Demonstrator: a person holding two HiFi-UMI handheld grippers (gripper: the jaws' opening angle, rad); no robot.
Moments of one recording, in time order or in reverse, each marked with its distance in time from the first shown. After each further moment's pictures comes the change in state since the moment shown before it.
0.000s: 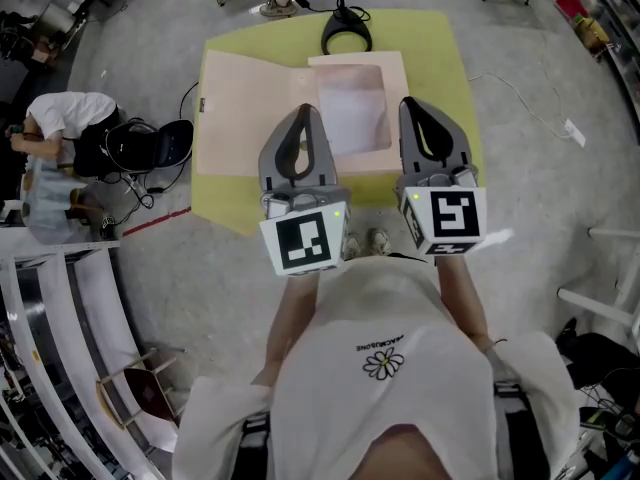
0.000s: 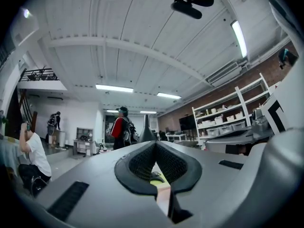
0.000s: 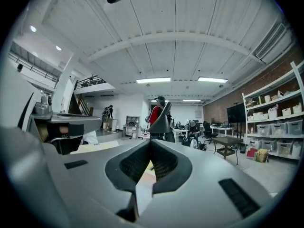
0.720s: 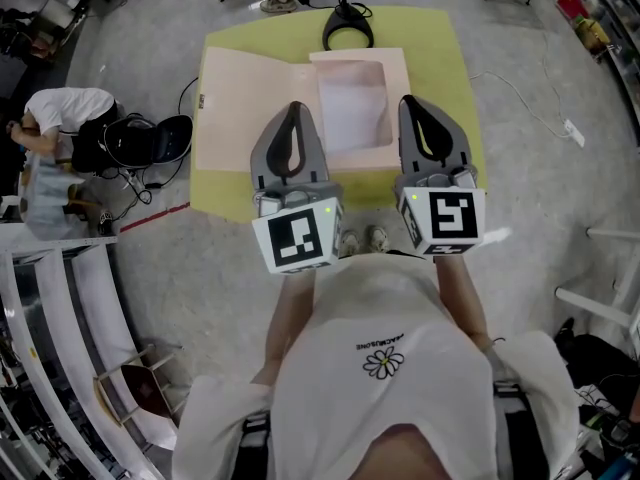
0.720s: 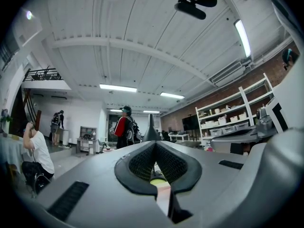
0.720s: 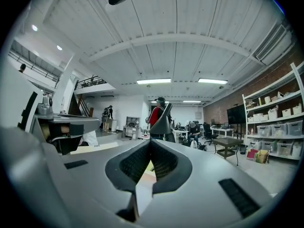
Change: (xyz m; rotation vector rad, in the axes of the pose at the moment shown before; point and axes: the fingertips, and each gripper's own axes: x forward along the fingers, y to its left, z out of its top) left arm -0.002 0.014 -0.001 -0.014 0.008 0.039; right arm 0.001 0.003 0.004 -0.010 -0.013 0.003
